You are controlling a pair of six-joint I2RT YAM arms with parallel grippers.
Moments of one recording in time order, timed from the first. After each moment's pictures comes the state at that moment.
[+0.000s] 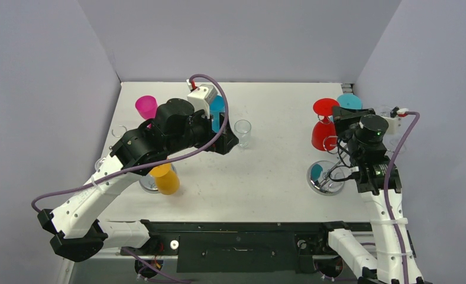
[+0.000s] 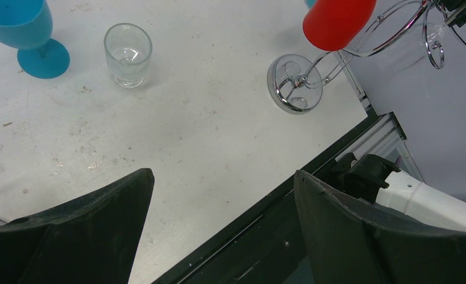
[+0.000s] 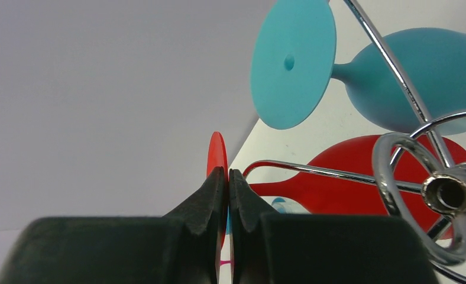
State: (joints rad) left arm -0.88 1.23 1.61 -0.84 -0.07 -0.49; right arm 0.08 0.86 1.12 -0.50 0.20 1.19
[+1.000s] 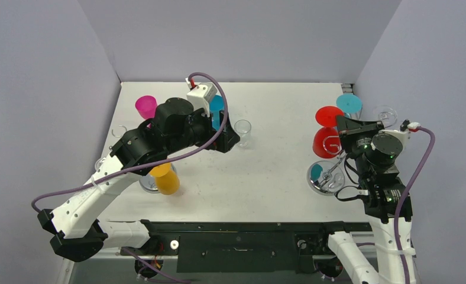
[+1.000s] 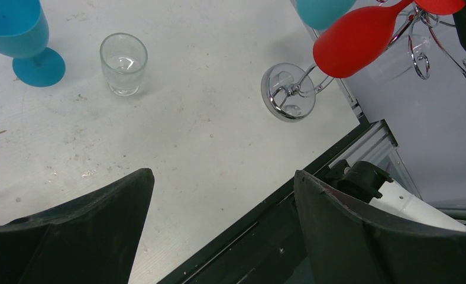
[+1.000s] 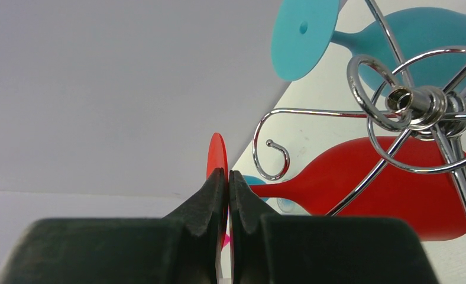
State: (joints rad) left arm -0.88 1.23 1.61 -0.81 -0.07 -0.50; right arm 0.08 0.70 1.12 -0.59 0.17 1.18
